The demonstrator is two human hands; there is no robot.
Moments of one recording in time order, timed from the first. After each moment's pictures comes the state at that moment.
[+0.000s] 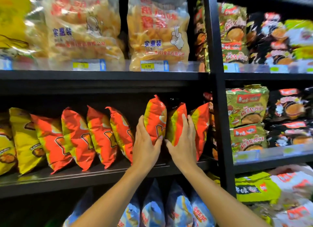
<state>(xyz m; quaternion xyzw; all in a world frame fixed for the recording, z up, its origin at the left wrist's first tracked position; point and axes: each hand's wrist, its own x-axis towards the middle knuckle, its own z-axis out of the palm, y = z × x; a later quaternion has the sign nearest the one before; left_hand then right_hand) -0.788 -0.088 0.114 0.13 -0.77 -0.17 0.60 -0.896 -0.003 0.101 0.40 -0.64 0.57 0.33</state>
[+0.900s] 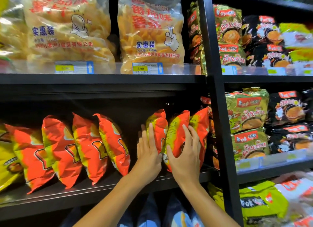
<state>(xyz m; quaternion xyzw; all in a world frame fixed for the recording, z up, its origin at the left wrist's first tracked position) -0.819 -0.108 0.110 0.08 -0.89 -0.08 0.44 -0.910 -0.008 0.088 0.35 -0.61 0.60 0.38</state>
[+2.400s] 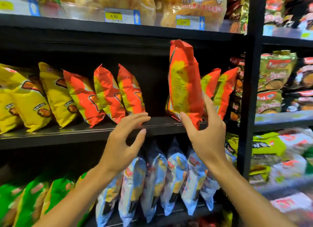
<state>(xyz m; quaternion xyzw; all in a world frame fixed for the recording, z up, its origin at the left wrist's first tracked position) -0.587 -0.131 0.049 -0.03 -0.82 -0.14 0.55 -0.737 0.046 0.067 0.42 -0.55 0.65 0.31</state>
